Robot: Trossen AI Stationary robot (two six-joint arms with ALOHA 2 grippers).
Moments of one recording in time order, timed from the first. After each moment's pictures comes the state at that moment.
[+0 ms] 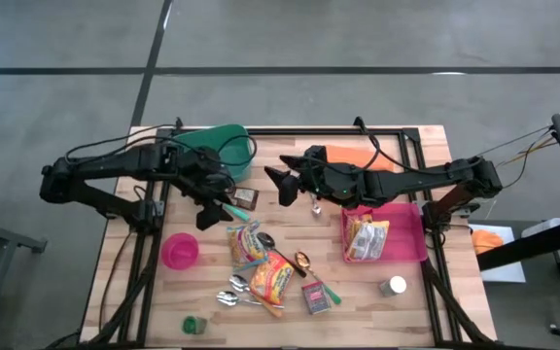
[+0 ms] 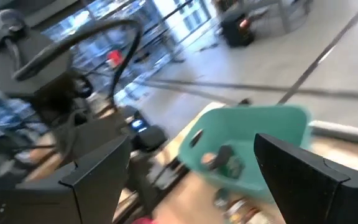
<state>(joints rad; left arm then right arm) 0.09 1.20 1.24 -0.98 0.29 -0.29 0.11 1.57 1.35 0.08 0.59 0.69</state>
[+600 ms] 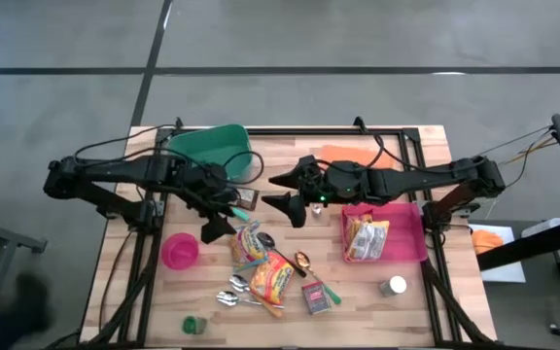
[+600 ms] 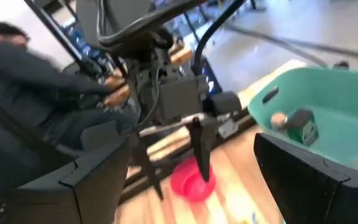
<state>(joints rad) -0.04 1.25 1.24 -0.95 0.25 -0.40 0.10 1.54 1.35 0.03 0.19 0.61</state>
